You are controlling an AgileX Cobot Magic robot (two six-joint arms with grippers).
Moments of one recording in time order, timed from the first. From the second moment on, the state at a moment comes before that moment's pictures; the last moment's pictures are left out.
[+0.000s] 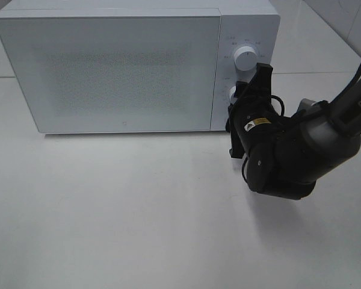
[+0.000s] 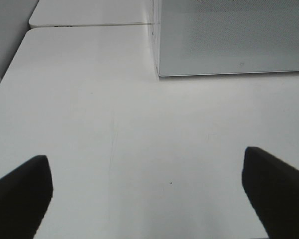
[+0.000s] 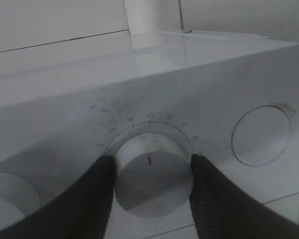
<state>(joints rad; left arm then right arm) 0.04 0.00 -0.50 -0.11 1.04 0.09 0.62 2.09 -0.79 0.69 -1.20 1.49</state>
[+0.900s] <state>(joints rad) 0.04 0.00 -0.50 -0.11 1.04 0.09 0.62 1.95 -0.68 0.53 -1.16 1.36</state>
